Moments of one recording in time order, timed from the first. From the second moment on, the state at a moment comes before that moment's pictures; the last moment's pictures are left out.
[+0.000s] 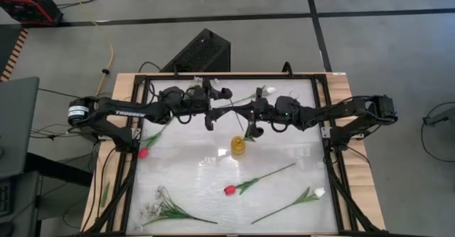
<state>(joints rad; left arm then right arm) 0.22 1.43 0.80 0.83 0.11 -0.07 -0.11 1.41 0.73 0.71 0.08 -0.01</state>
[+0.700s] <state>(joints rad) 0.21 1.43 0.80 0.82 0.21 -0.10 -0.07 1.41 0.73 0.71 0.02 0.00</state>
